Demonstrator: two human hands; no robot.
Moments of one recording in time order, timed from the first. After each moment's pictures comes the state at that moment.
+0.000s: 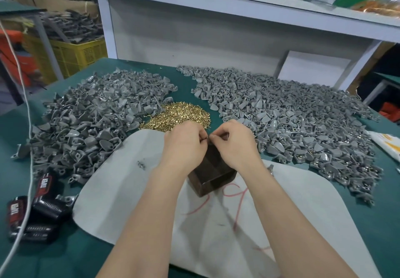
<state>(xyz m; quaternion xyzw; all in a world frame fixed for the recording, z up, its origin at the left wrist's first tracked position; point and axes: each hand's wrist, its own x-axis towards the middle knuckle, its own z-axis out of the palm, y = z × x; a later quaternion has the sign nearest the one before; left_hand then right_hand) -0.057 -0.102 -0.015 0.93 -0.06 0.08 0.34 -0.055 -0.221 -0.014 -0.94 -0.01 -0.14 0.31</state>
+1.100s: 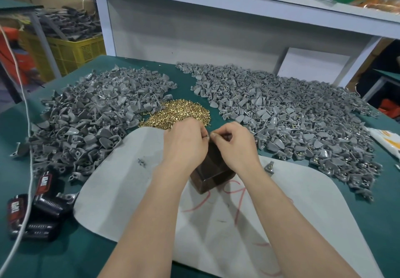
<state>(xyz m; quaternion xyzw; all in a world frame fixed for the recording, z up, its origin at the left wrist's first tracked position) -0.063 -0.105 -0.010 0.94 -0.04 0.08 0.32 -0.060 -0.222 -0.026 -0.90 0.00 -0.16 0.40</state>
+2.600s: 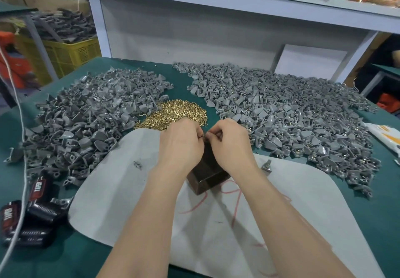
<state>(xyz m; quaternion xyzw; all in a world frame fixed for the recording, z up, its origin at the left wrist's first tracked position) -0.063 -0.105 -0.010 0.94 -0.05 0.10 0.31 -0.064 -0.213 -0.016 -0.94 0.00 -0.16 0.31</state>
